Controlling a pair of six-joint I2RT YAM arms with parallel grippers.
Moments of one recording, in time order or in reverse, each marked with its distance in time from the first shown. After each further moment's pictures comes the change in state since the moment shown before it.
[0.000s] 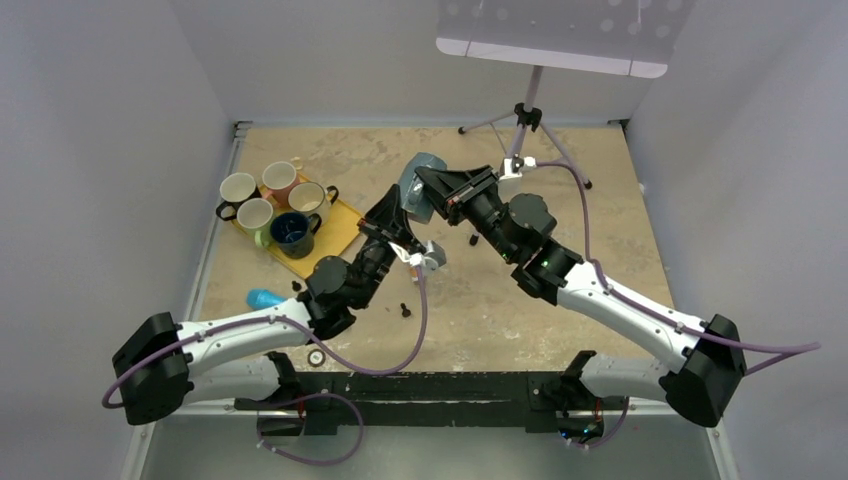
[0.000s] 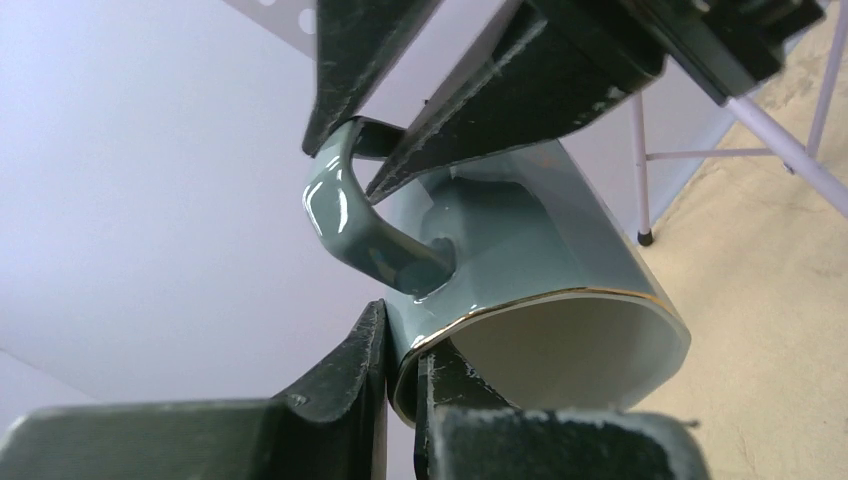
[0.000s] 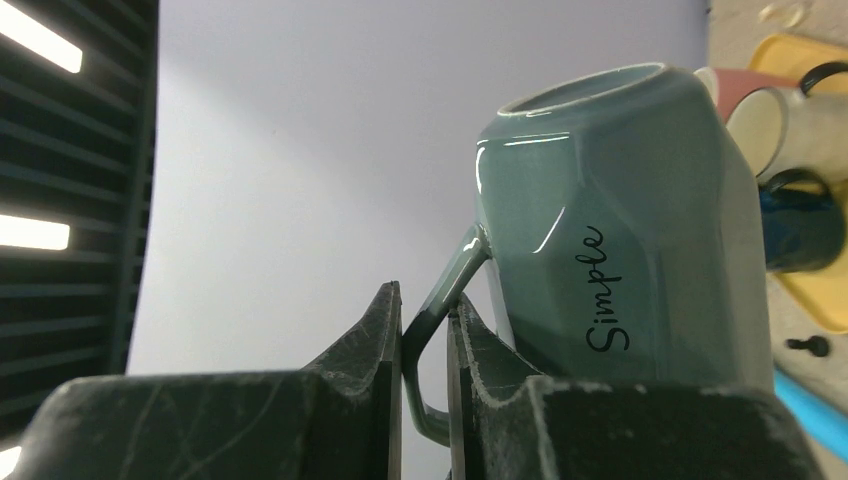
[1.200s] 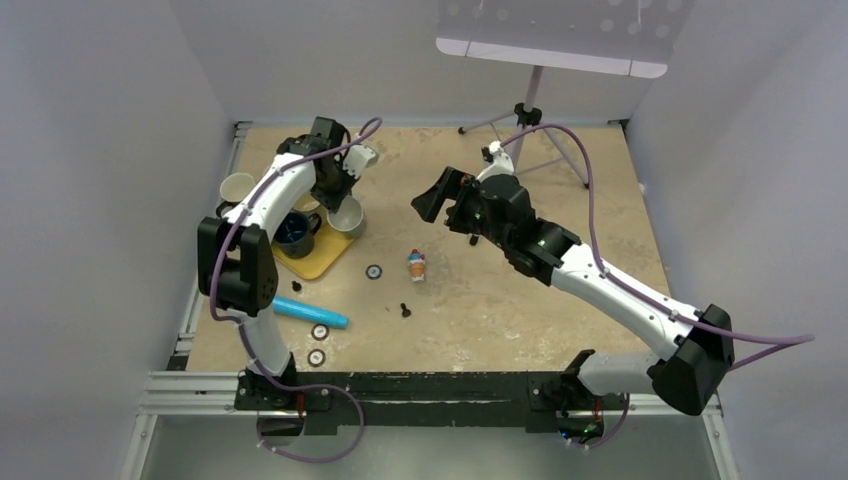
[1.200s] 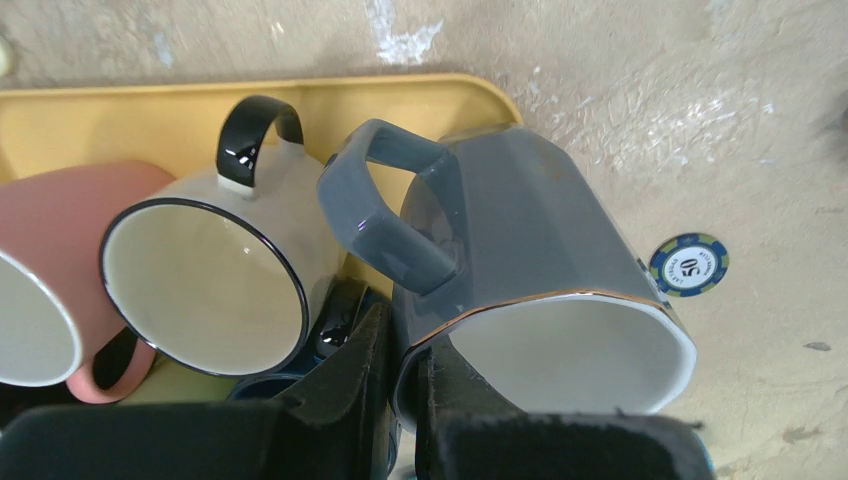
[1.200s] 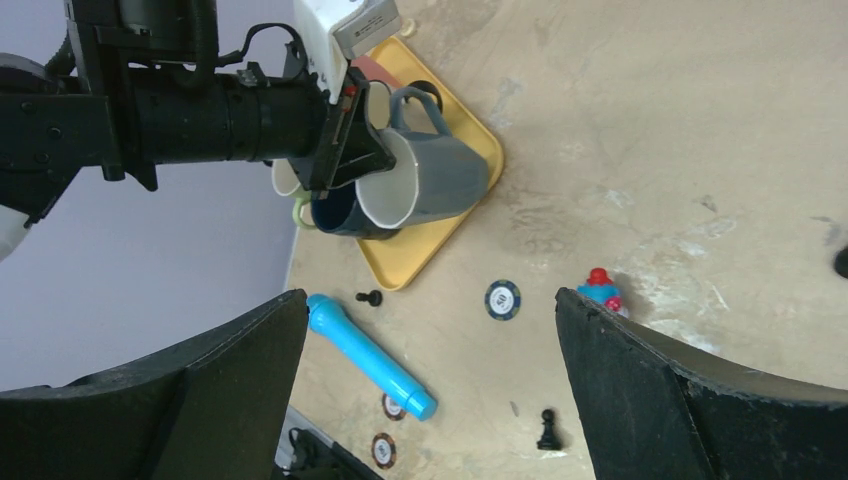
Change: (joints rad) left arm 0.773 0.706 1.001 -1.828 0.474 -0.725; right arm -0.043 0.097 0.172 -0.546 -0.012 -0.706
